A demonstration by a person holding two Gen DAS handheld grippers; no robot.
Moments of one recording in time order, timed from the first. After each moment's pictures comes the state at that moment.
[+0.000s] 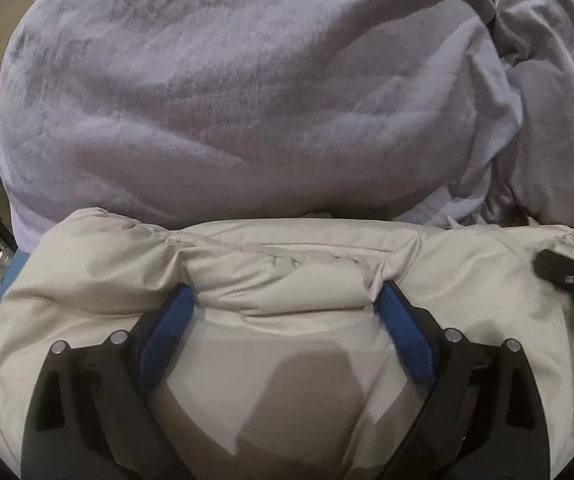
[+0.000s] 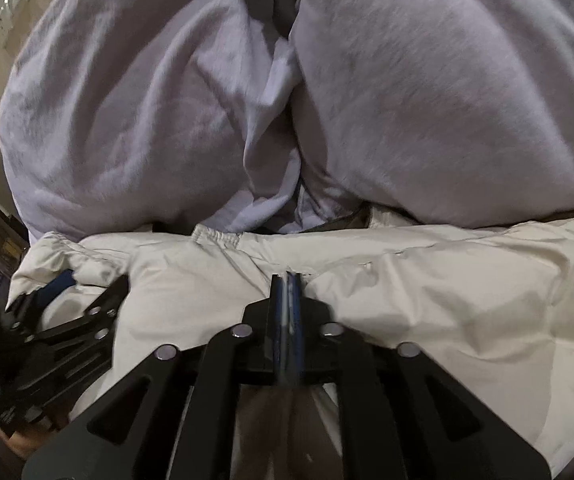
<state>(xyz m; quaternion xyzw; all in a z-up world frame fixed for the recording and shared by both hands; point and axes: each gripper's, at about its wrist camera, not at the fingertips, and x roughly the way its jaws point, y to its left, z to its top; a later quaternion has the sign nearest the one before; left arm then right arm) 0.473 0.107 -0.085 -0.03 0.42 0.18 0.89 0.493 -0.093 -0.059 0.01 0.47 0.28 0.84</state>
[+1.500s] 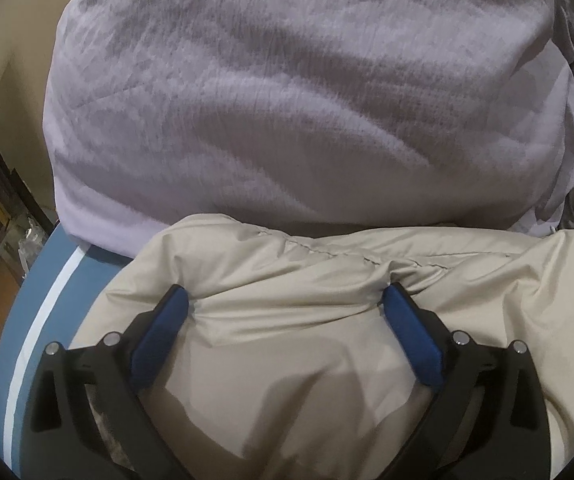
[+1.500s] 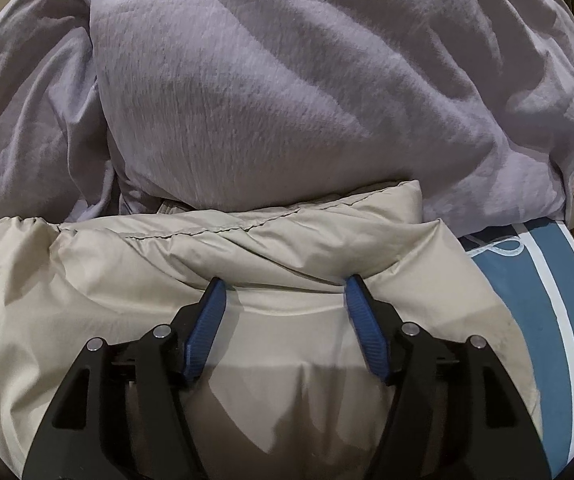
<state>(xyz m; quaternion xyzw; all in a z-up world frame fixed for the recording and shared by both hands) 0.450 0.177 -0.093 -0.05 0.40 0.25 0.88 0.506 -0.180 -0.098 -0.03 0.41 0.13 0.90</state>
